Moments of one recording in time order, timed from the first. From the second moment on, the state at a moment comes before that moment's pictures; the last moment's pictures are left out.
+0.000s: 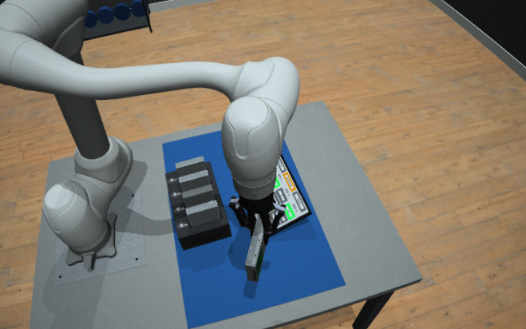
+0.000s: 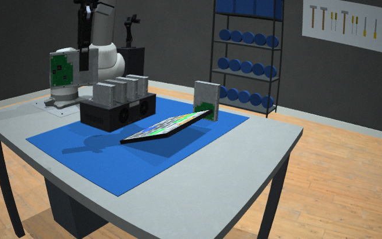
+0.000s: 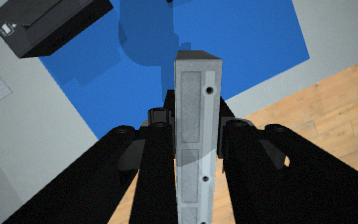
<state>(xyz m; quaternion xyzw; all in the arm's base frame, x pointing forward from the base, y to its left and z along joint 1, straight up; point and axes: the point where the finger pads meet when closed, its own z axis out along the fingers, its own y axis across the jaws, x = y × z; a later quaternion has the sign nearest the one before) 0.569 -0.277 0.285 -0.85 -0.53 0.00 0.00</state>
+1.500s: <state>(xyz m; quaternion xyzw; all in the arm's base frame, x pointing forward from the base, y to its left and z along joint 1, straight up) 0.569 -0.277 0.285 -0.80 -0.50 -0.27 0.17</state>
